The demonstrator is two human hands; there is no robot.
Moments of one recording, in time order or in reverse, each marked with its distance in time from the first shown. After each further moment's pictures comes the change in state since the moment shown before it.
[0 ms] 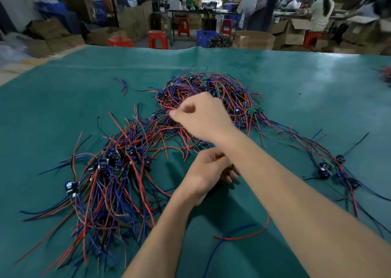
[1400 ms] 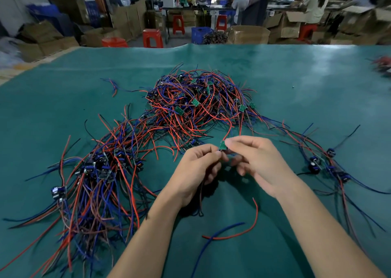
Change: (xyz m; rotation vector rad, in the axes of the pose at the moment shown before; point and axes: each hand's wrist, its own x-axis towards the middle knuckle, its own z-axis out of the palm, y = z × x) left_hand 0.005 -0.007 -0.004 -0.042 0.006 -0.027; right_hand -0.086 0.112 -0.027 0.913 0.012 0.378
